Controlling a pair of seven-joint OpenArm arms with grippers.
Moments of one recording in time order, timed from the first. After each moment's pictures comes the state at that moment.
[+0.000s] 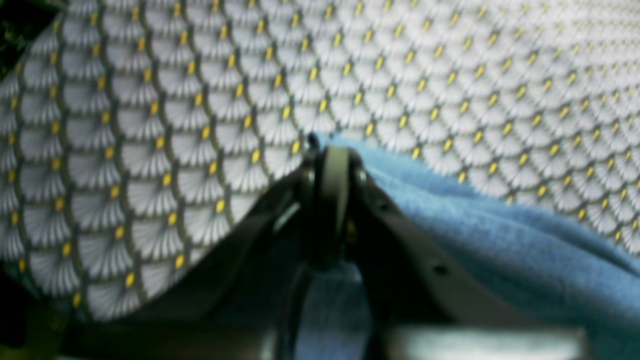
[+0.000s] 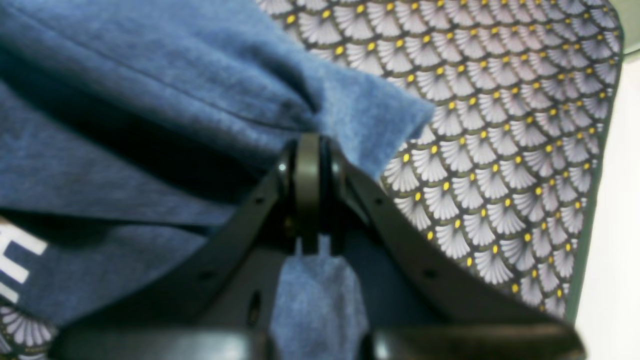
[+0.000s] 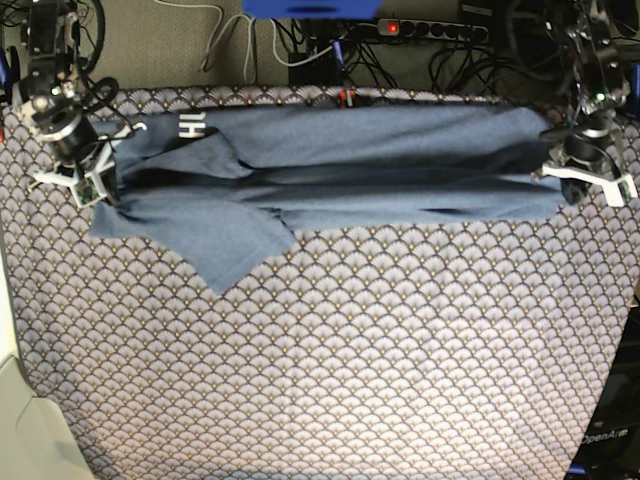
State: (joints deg) left arm 20.9 -15.0 -24.6 95.7 -30.7 -0.8 24.3; right arm -23.7 21.7 15.2 96.8 -1.7 26.9 -13.1
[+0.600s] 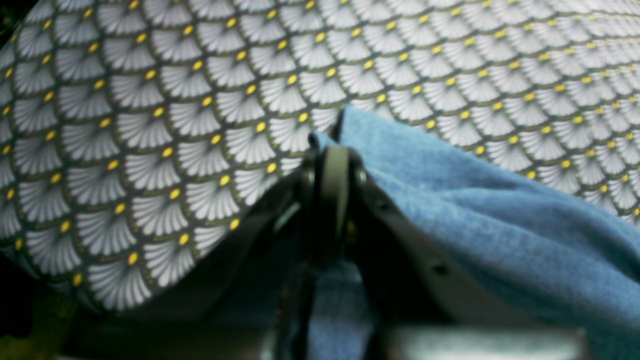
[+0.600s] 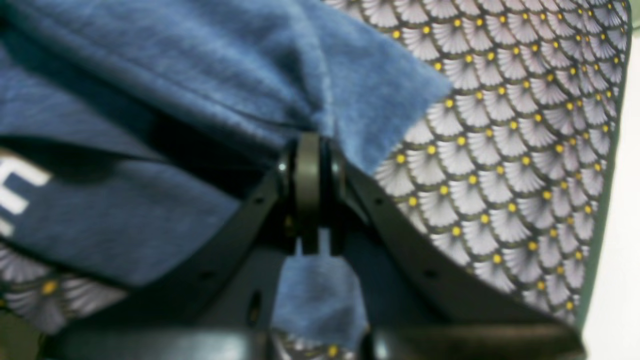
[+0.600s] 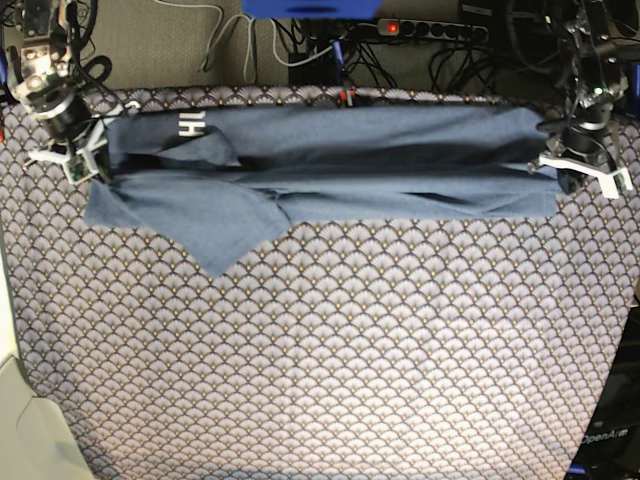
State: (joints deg) left arm 21.7 -16.0 -24.0 94.3 -30.7 -1.1 24.4; right arm -27.6 22.6 17.8 94.5 -1.5 27.3 -9.8
